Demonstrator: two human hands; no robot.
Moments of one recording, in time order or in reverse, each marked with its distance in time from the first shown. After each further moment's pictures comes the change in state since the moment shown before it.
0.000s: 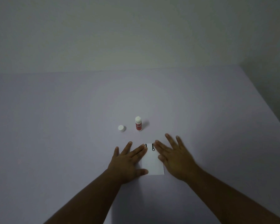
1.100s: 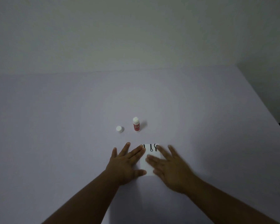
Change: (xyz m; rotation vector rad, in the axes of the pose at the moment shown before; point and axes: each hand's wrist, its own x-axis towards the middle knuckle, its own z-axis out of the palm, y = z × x) left_hand -0.001 0.000 0.001 0.010 0.010 0.007; right_hand -0.022 -0.018 0.001 -0.055 -0.014 -0.176
